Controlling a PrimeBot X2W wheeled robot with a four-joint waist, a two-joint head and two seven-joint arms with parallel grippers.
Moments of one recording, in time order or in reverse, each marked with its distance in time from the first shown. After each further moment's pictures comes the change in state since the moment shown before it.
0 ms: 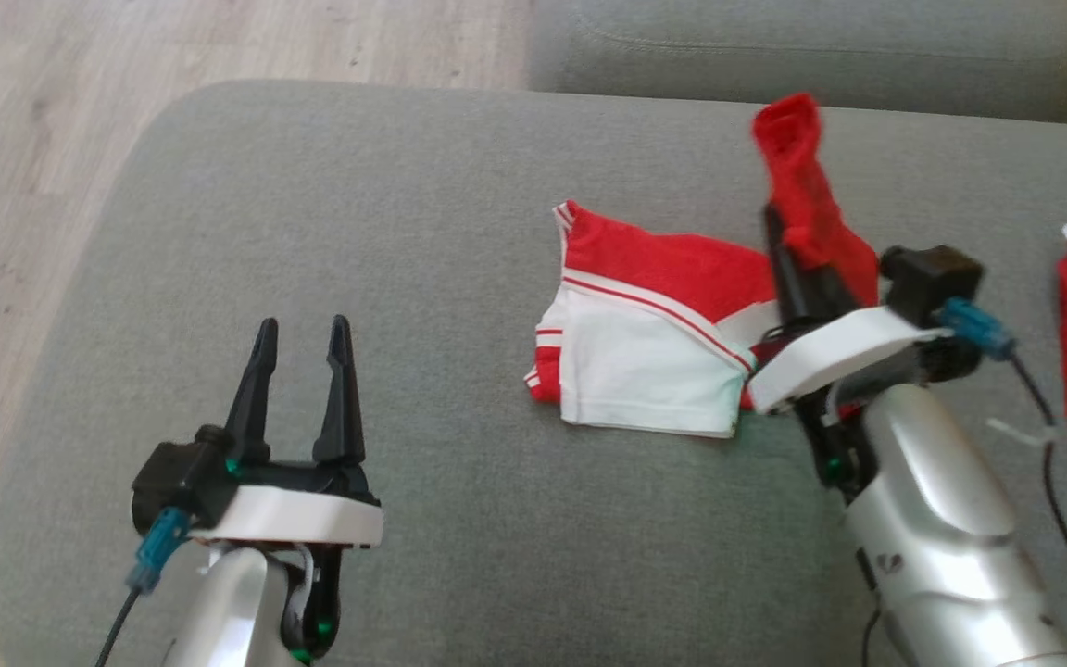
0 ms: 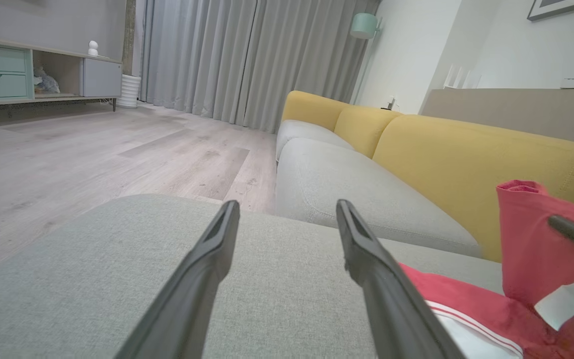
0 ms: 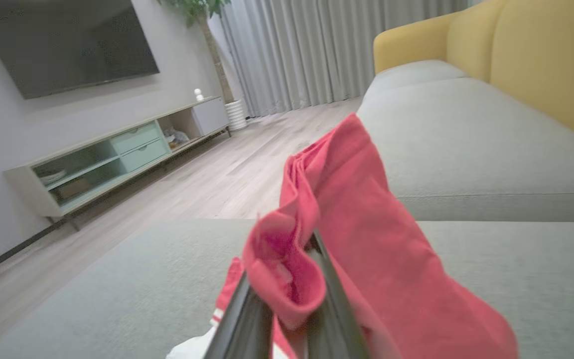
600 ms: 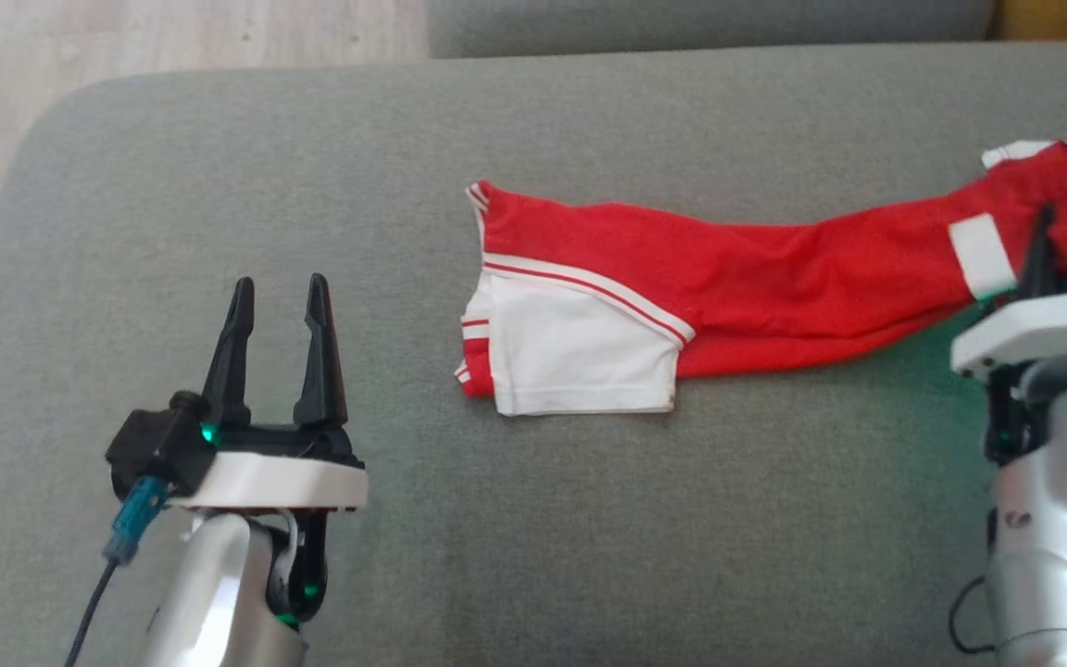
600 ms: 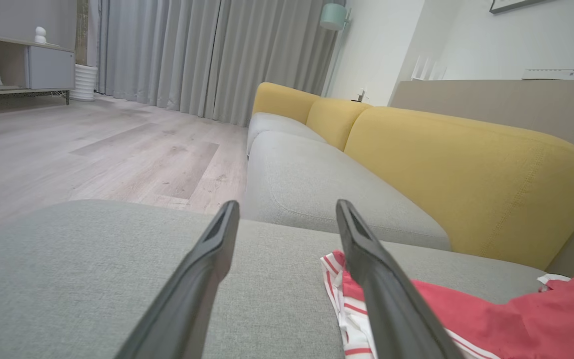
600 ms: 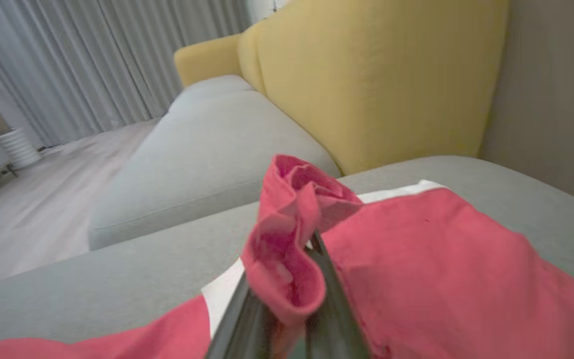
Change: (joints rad) left arm -0.057 0.000 0.032 -0.001 0.000 -0.009 0.000; right arm -0.056 0.002 -0.635 0.107 -0.341 0.000 -0.010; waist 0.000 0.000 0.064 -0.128
